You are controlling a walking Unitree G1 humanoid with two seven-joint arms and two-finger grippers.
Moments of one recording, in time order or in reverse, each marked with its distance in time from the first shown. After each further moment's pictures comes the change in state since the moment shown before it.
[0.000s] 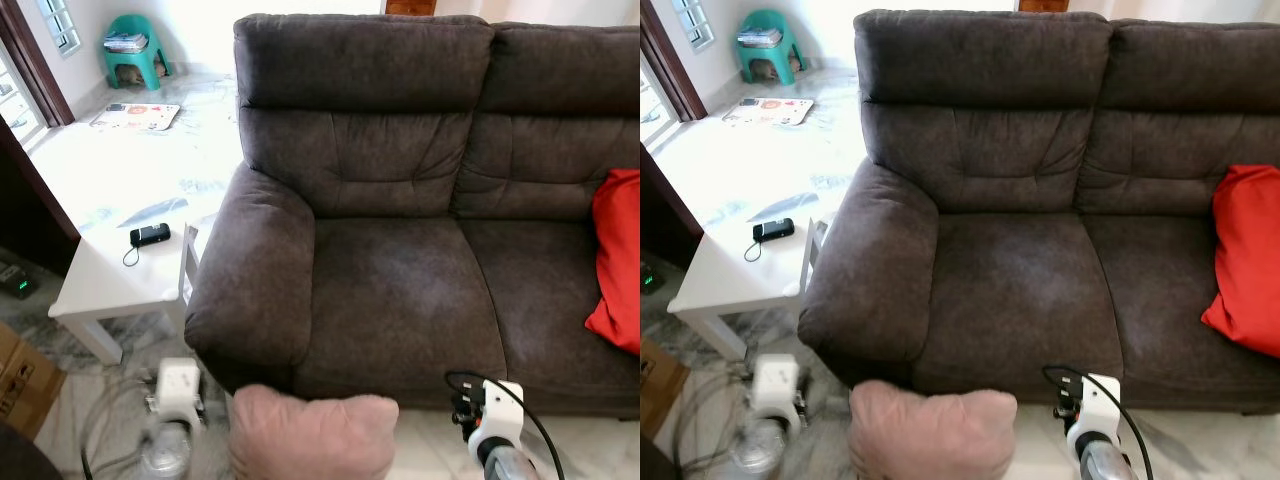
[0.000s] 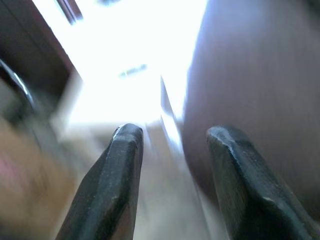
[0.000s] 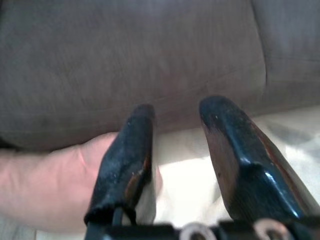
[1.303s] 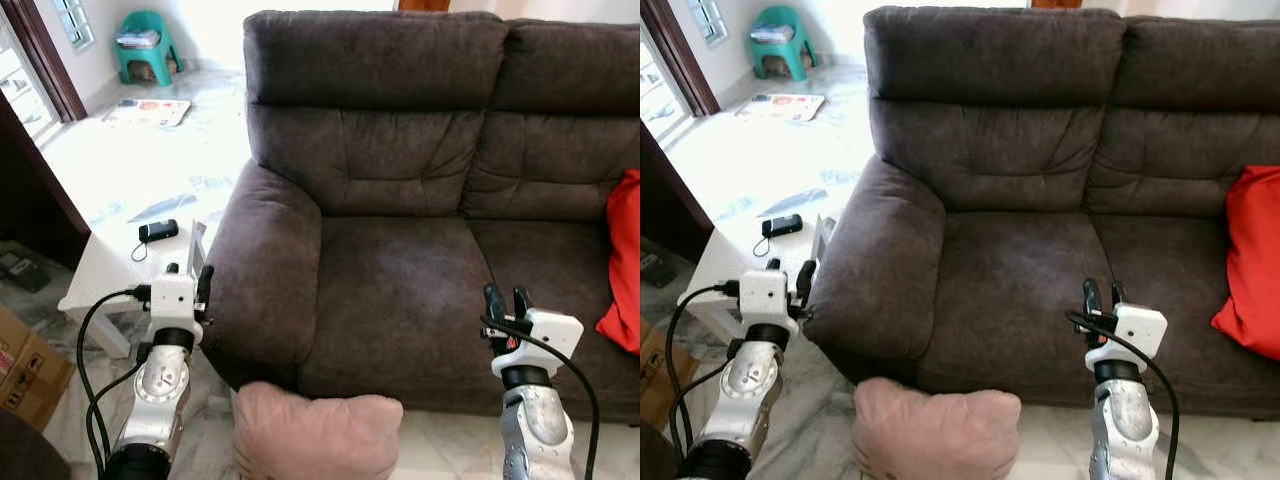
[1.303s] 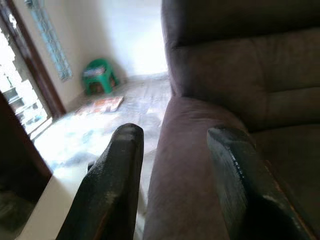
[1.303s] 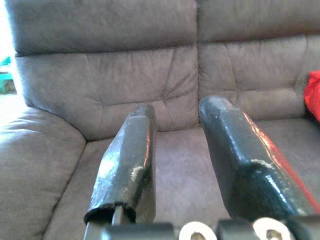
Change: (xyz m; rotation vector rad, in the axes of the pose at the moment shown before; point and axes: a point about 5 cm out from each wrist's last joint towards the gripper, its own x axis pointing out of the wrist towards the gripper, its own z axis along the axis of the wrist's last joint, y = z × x) left arm 0.002 -0.024 0.067 -0.062 -0.289 -0.119; right arm -0.018 0.017 0.119 -0.044 -0.645 0.054
